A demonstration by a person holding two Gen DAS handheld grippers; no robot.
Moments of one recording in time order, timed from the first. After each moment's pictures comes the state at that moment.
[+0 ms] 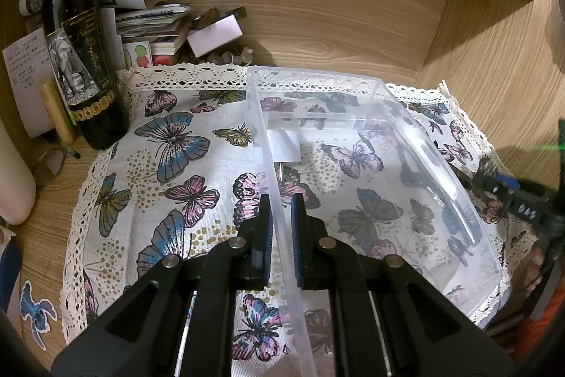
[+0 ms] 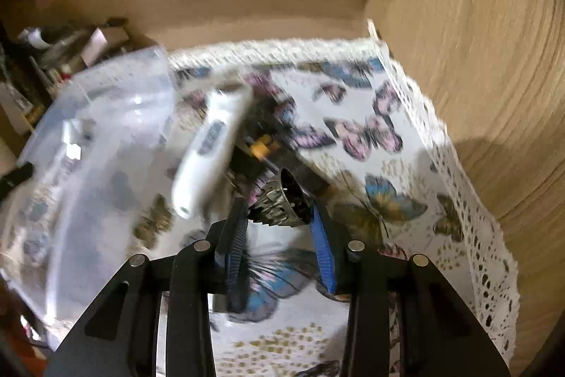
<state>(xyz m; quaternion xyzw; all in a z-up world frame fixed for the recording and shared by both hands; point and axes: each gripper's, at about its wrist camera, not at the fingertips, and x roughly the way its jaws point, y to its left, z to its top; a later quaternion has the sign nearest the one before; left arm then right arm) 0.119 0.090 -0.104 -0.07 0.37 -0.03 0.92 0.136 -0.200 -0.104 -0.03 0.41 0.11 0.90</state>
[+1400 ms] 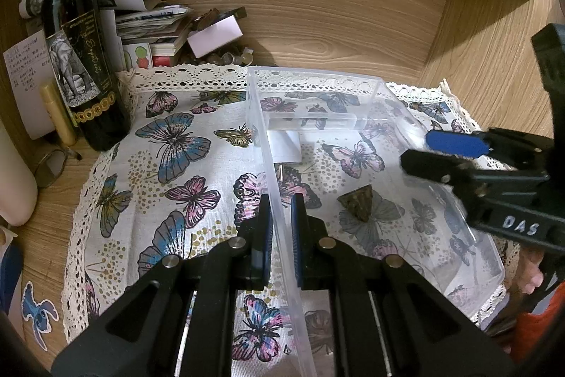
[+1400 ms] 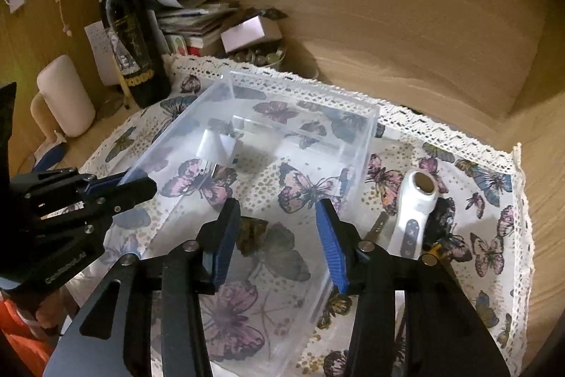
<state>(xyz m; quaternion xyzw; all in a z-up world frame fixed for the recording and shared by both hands) 0.119 0.088 -0.103 -0.07 0.37 -0.02 0.92 0.146 -0.065 -0.076 -0.11 0.39 0.28 0.87</state>
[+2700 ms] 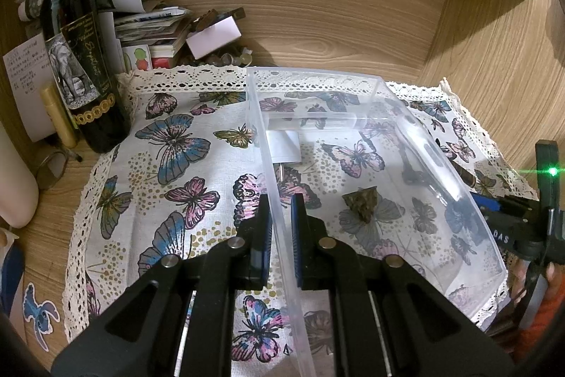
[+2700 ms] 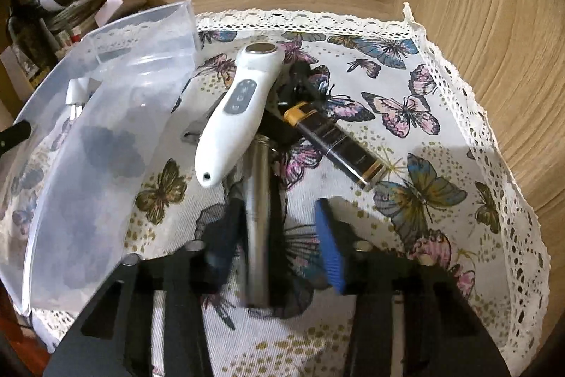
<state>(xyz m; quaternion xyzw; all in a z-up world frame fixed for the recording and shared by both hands) 0.119 0.085 -0.103 -0.06 0.37 -0.02 0.93 0.143 -0.175 -0.142 -0.04 0.45 0.12 0.88</state>
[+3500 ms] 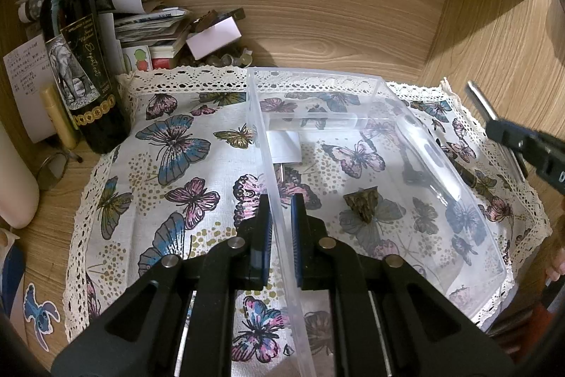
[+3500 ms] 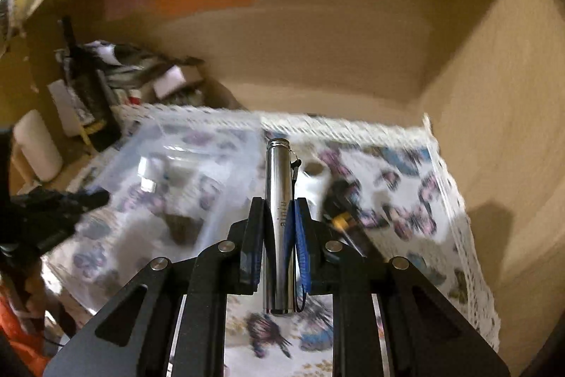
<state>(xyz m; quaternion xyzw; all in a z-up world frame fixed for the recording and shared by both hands) 0.119 0.083 -0.102 -0.06 0.37 -0.02 0.93 0.123 -0.138 -0.051 -0.05 0.33 0.20 0.92</state>
